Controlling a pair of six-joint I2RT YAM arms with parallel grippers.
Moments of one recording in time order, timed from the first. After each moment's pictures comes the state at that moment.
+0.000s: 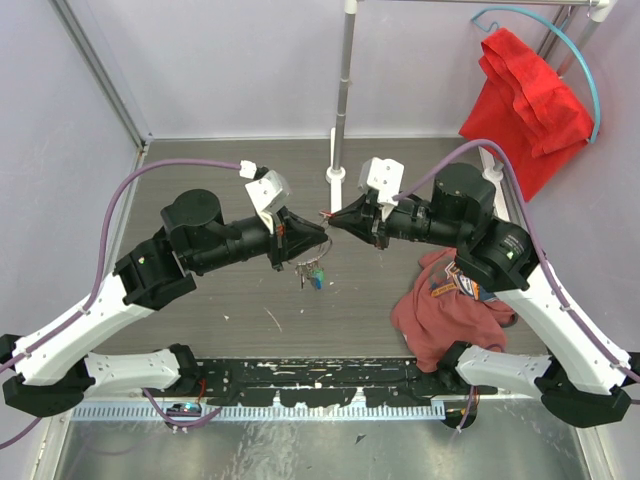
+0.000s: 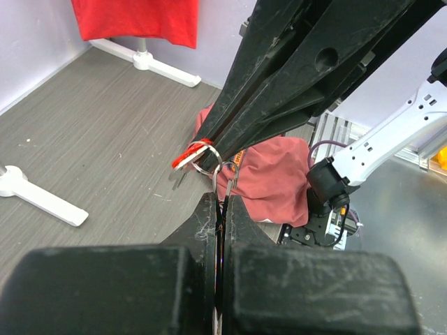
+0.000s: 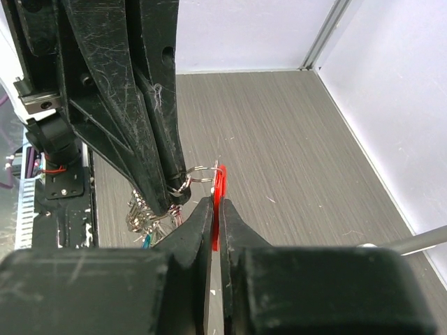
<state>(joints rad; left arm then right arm) -1.05 1.05 1.37 -0.40 0.15 -0.11 0.78 1.05 1.49 -0.57 -0.46 -0.28</state>
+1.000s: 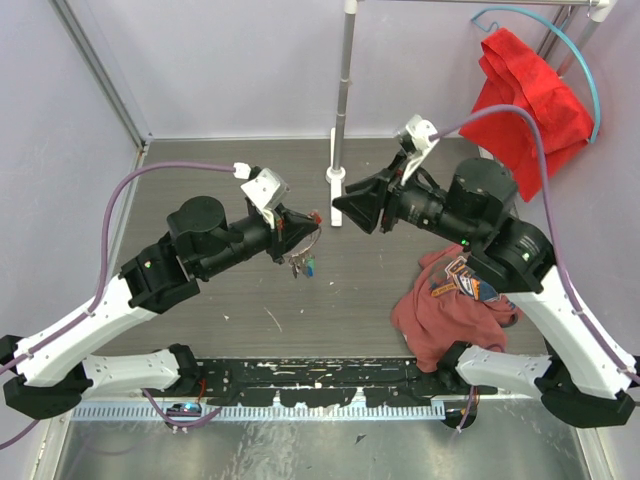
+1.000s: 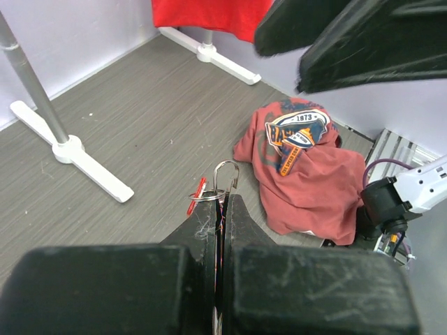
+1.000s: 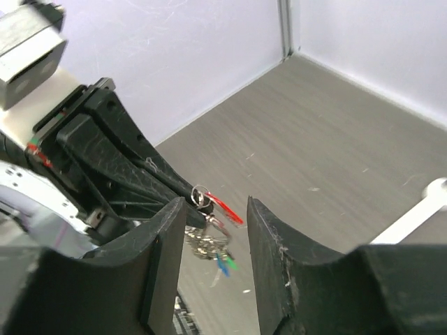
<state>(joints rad) -1.05 1.03 1.29 -0.35 -0.06 -0.11 0.78 1.05 1.57 -0.54 -0.22 0.20</state>
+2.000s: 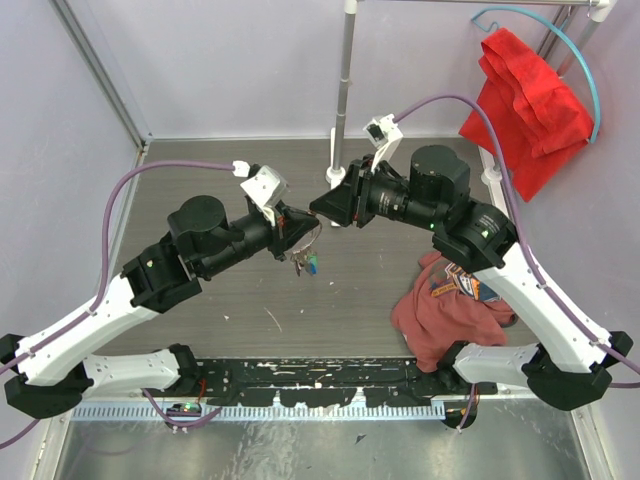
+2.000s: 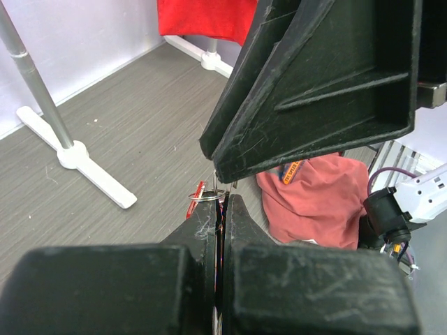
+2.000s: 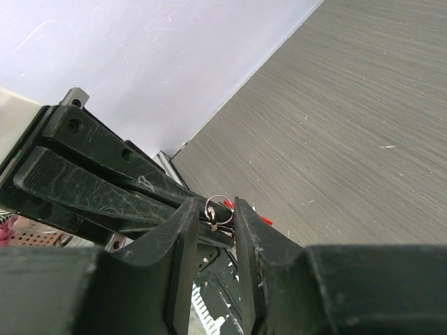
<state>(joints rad) -1.05 1.04 1.29 -0.33 -0.09 -0.11 0.78 1.18 1.57 -0.54 -0.28 0.51</state>
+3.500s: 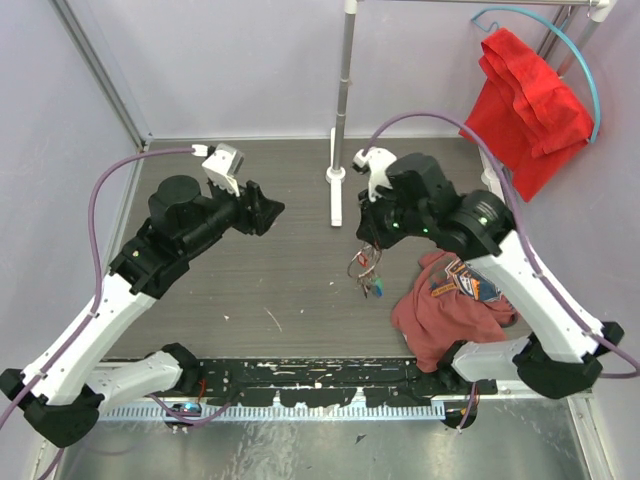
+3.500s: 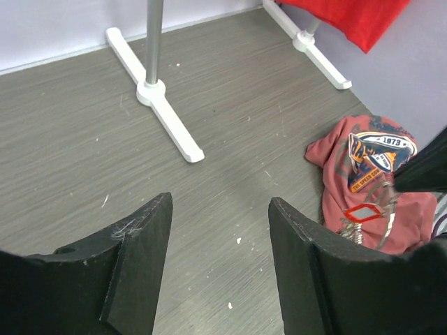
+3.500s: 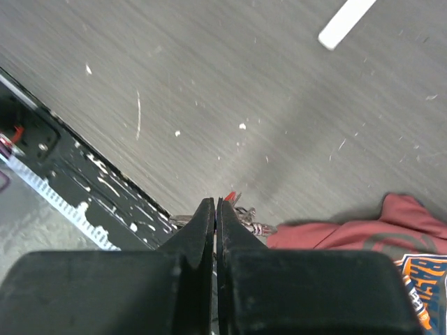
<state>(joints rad) -0.66 0.99 1.19 -0.39 0.04 -0.23 0.78 1.27 1.70 -1.14 -0.03 0.18</state>
